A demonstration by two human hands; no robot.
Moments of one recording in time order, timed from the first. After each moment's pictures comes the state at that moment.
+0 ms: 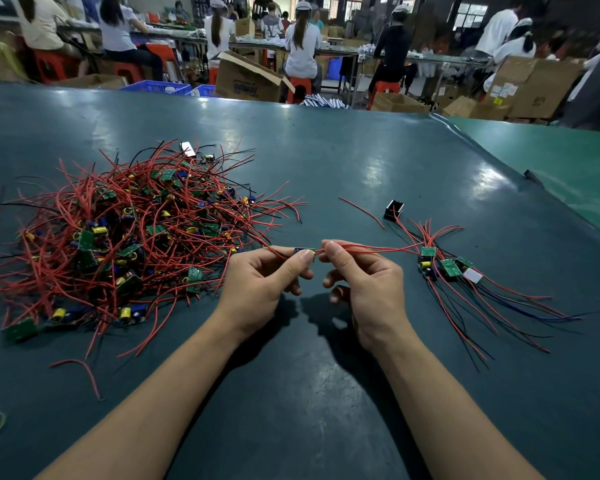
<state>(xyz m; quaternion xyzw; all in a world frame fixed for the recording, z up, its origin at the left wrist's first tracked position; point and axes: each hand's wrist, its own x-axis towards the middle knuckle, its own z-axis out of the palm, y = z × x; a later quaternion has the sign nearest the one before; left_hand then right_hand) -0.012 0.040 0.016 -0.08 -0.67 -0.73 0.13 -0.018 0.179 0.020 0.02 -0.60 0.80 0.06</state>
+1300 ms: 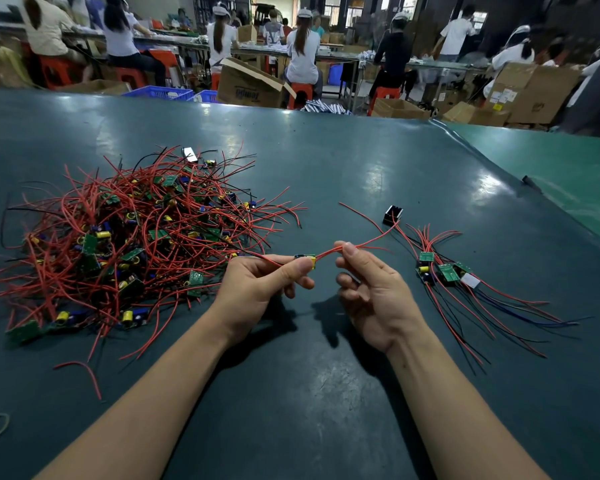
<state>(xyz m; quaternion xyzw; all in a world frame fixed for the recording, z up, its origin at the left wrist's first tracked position) -0.010 0.031 0.022 -0.08 -0.65 -0.75 0.04 -0.026 0.196 0.024 -0.03 -0.48 0.87 -0.08</state>
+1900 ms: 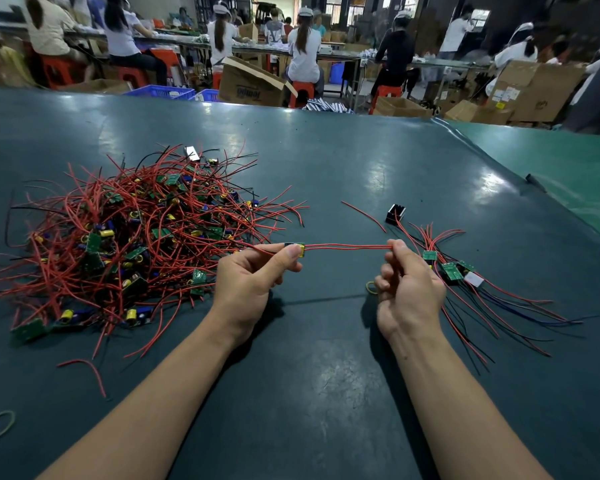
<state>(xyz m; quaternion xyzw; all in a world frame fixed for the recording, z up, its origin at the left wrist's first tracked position) -0.014 0.030 0.016 -0.01 -0.61 -0.78 0.14 -0.040 0.208 0.023 -0.17 -0.40 0.89 0.16</state>
